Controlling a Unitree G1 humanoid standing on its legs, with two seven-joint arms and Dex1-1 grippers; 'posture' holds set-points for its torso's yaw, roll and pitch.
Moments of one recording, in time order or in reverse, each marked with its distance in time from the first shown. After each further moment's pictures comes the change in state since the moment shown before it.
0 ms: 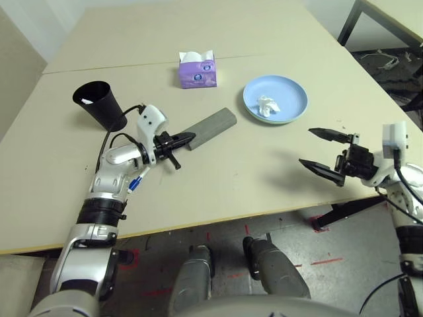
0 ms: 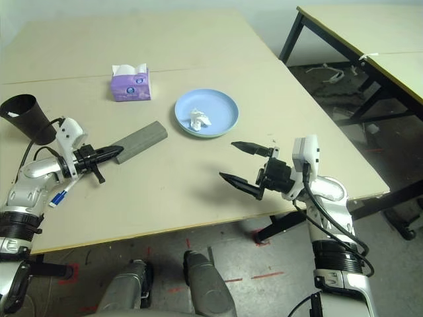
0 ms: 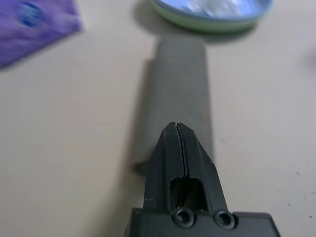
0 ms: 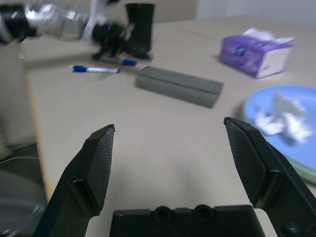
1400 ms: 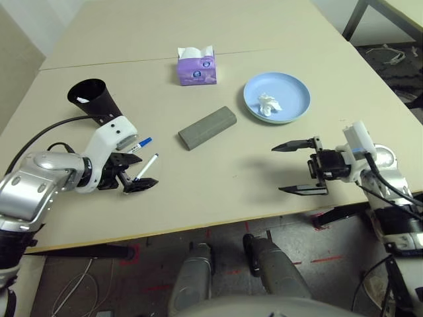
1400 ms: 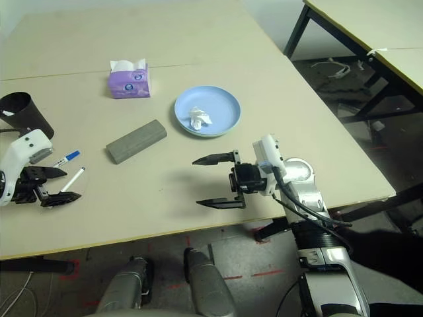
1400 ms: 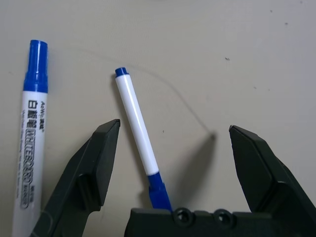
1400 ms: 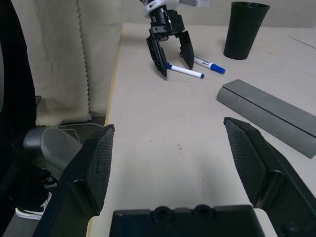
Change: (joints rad) left arm 0.281 0.439 -0.088 -0.492 -0.067 0.618 -0.013; right arm -0.155 0.011 0.202 0.004 -0.002 -0.030 0.218
